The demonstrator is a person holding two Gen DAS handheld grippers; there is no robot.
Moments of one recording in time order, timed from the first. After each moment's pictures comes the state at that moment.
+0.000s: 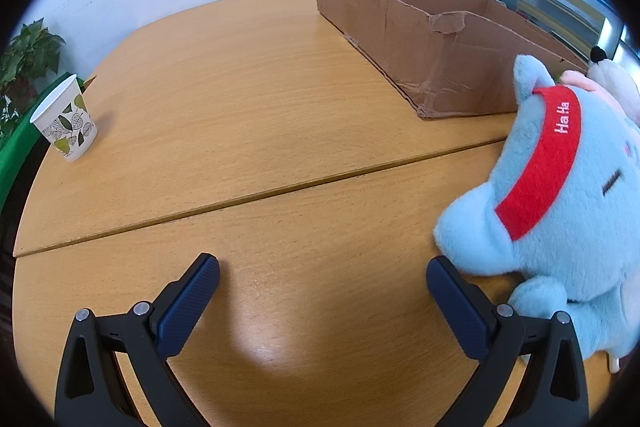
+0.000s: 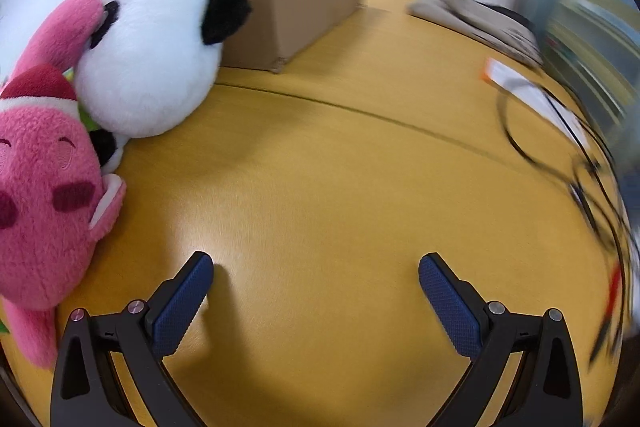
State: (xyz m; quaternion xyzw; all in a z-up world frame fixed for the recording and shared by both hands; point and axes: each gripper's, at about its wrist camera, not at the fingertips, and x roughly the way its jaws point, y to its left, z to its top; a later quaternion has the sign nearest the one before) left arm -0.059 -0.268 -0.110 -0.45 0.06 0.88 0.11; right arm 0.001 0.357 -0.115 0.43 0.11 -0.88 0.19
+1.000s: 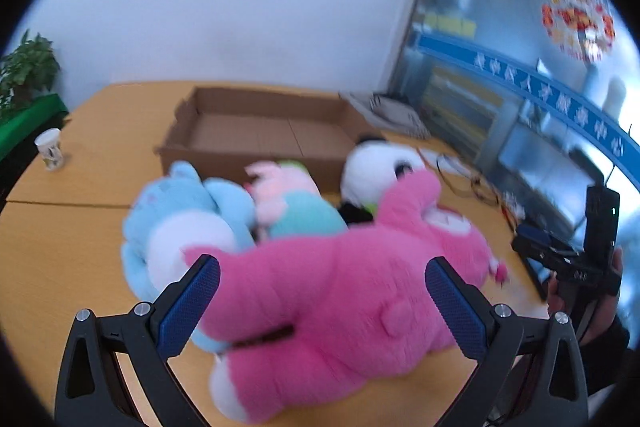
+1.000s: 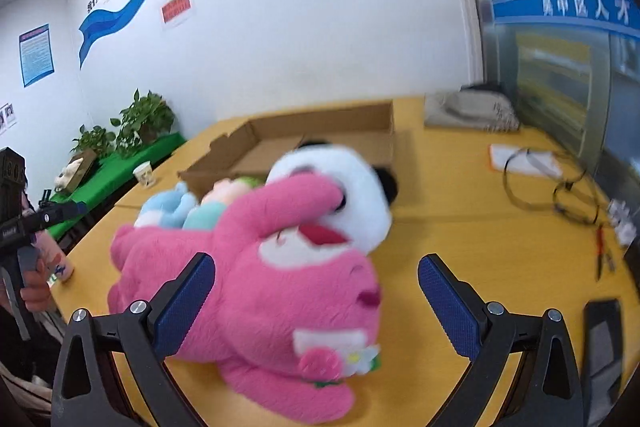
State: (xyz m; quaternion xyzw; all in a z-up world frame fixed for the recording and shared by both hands) left arm 0.138 -0.045 0.019 -0.34 -0.07 0.92 0.17; right arm 0.153 0.273 0.012 0.30 -0.04 -0.93 0.23
